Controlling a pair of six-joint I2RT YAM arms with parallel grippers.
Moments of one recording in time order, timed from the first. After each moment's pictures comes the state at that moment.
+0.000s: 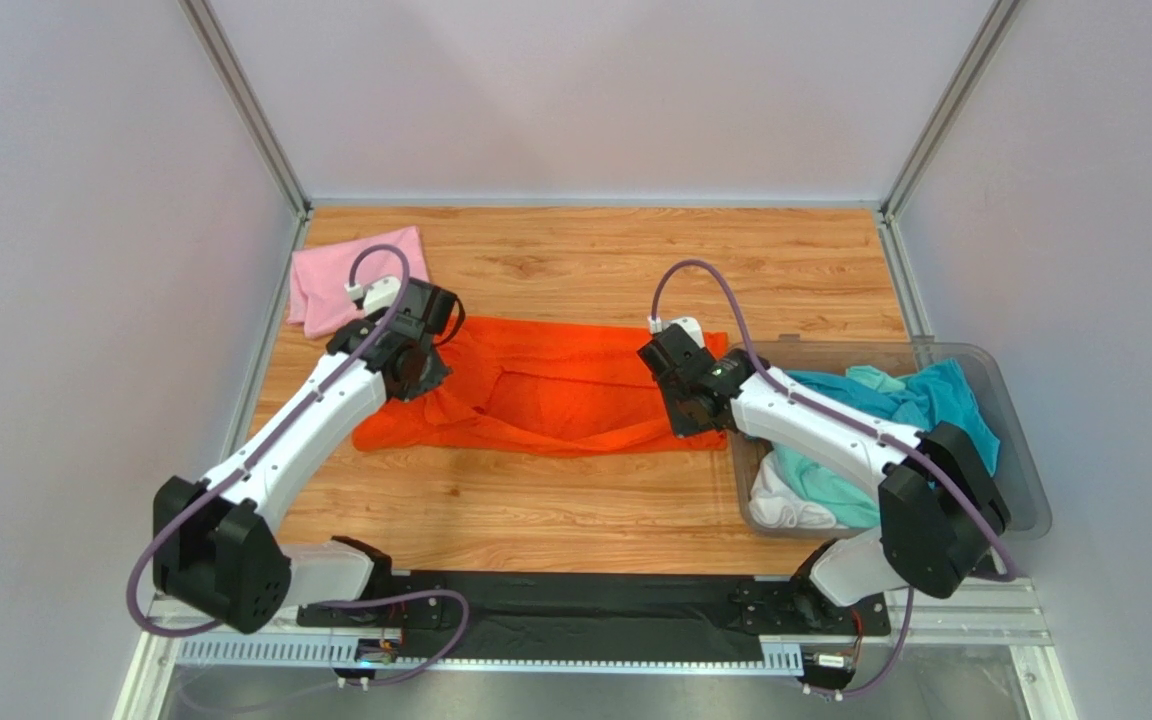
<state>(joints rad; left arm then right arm) -0.40 1.26 1.04 -0.87 -0.45 -0.85 0.72 1.44 0.98 -0.71 0.34 0.38</state>
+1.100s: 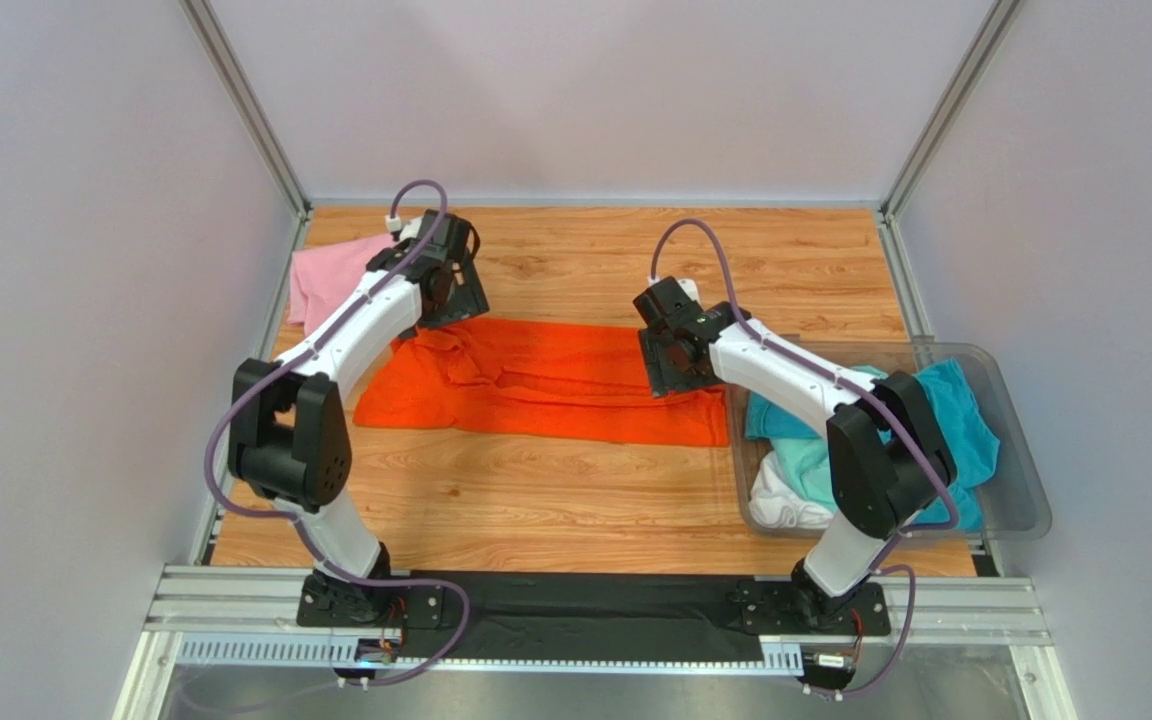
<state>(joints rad) -0.30 1.72 1.40 -0.72 -0.37 -0.60 0.60 1.68 1.22 -0.72 0.34 0.35</state>
